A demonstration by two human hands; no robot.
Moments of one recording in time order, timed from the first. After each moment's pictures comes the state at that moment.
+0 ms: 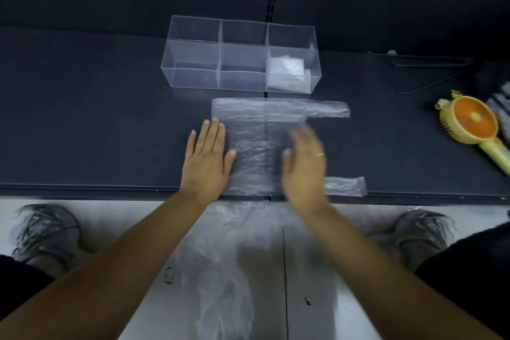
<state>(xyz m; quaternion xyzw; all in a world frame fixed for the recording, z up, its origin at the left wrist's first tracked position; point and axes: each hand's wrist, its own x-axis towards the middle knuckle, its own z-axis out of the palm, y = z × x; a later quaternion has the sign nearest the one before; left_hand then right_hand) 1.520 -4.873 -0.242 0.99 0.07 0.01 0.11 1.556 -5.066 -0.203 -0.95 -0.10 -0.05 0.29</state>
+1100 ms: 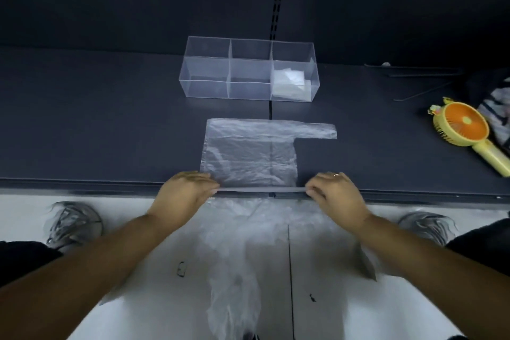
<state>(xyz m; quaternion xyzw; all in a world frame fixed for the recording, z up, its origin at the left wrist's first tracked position) 1.445 -4.833 -0.189 0.98 -0.13 0.05 0.16 1.541 -5.149 -0.194 -0.94 -0.30 0.07 0.14</state>
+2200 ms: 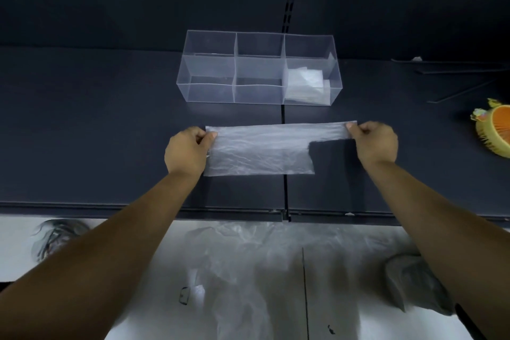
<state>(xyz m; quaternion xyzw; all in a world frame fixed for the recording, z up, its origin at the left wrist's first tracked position) 1.565 -4.809 -0.225 0.90 0.29 0.07 0.33 1.684 -5.130 -0.221 -0.94 0.11 0.00 0.34</state>
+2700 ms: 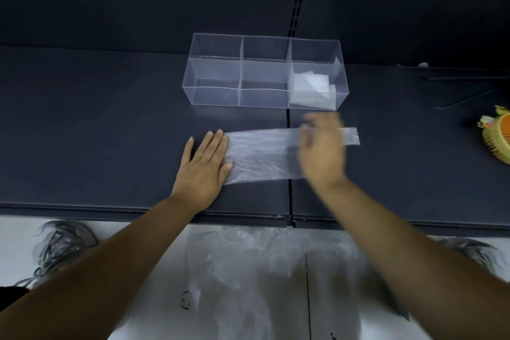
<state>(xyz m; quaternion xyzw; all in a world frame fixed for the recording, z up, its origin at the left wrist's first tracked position) 1.534 -4.812 -0.246 1.00 0.03 -0.04 0.05 1.630 -5.030 -0.196 -0.94 -0.09 -0.10 0.32</state>
